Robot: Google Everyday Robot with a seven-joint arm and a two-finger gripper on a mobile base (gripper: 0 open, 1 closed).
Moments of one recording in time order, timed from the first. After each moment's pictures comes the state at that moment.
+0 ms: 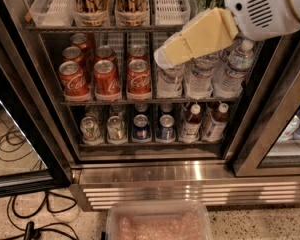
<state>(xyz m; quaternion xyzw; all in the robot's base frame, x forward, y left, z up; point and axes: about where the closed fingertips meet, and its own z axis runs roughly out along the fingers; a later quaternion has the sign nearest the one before) 0.476 -0.081 1.074 -0.39 0.79 0.09 0.46</state>
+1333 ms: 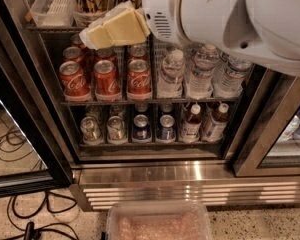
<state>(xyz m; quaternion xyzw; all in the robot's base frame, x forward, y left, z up) 0.516 0.030 1.102 -0.40 0.65 0.11 0.63</state>
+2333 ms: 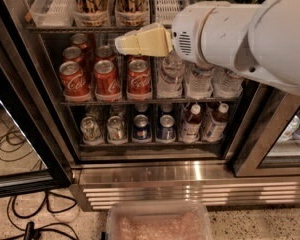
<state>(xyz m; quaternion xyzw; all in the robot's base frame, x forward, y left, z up) 0.554 -0.026 1.046 -0.28 0.73 0.14 0.61</state>
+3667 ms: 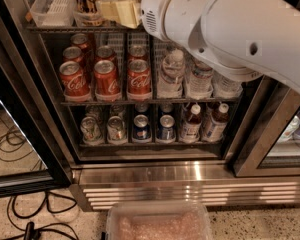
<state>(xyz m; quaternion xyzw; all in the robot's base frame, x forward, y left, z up) 0.610 0.024 1.083 -0.28 0.66 0.15 0.68</state>
